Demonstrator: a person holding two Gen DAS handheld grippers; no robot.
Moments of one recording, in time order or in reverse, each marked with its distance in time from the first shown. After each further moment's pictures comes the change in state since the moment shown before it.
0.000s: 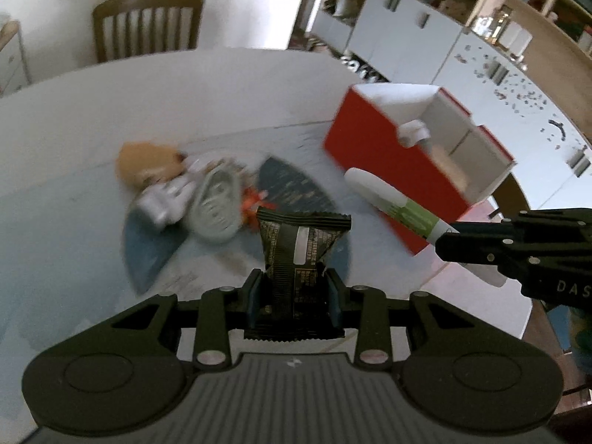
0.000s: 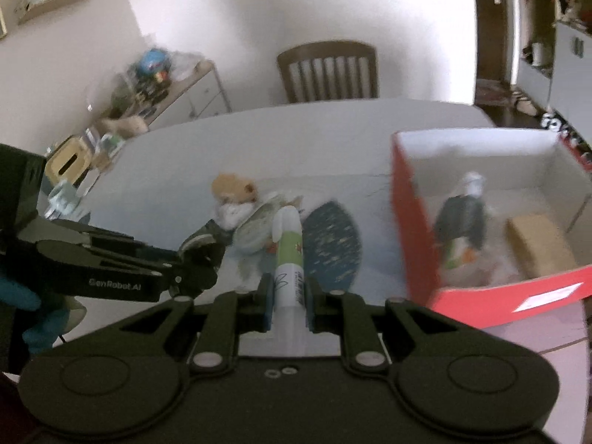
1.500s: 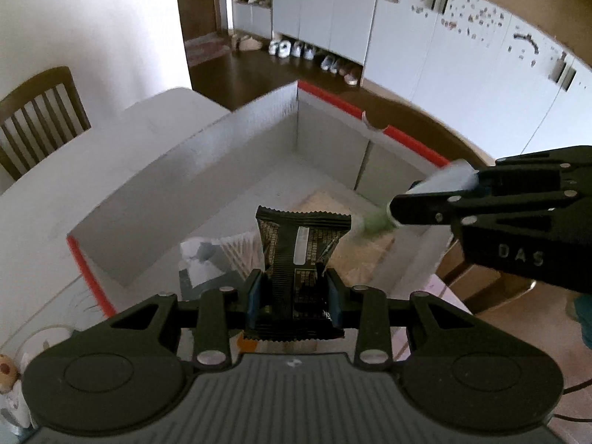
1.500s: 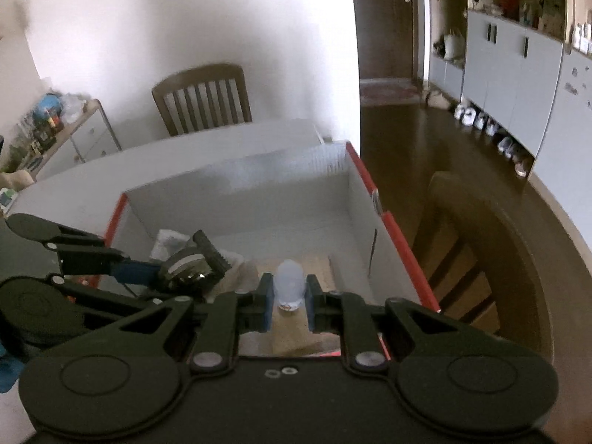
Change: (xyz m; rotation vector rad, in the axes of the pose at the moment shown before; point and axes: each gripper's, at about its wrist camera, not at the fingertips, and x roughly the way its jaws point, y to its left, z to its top) left arm 0.164 -0.245 0.123 0.324 0.072 0.045; right arm -0.012 -0.239 0.031 0.114 -0.034 -0.208
